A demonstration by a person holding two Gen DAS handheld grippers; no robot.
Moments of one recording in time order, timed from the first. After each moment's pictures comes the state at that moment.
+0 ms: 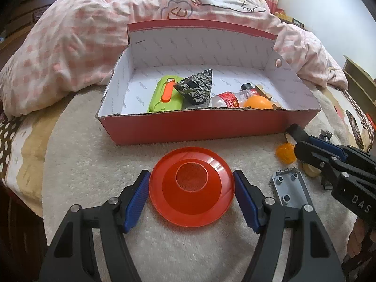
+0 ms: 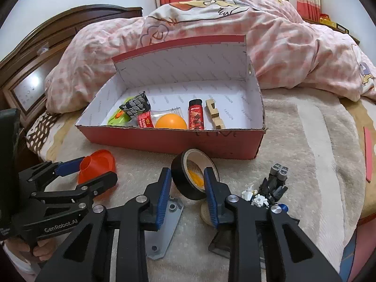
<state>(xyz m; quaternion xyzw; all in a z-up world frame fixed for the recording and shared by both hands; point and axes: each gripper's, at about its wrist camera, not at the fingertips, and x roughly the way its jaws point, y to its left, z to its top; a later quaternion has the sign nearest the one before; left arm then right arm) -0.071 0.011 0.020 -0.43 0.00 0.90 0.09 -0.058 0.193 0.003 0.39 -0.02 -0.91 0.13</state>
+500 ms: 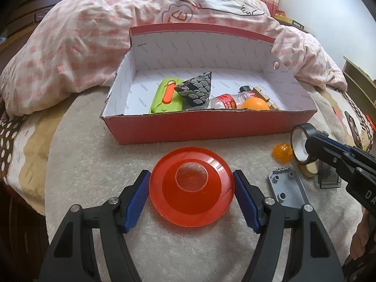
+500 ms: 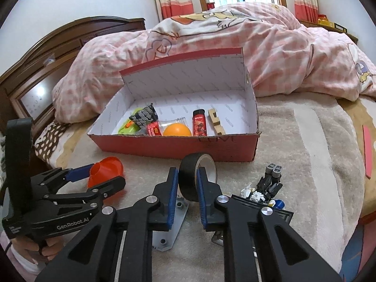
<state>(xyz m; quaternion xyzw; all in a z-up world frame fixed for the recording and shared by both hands) -0.063 0.010 0.026 -0.42 0.00 0.90 0.08 -0.042 0.199 0.017 0.36 -0.05 -0.92 0.15</state>
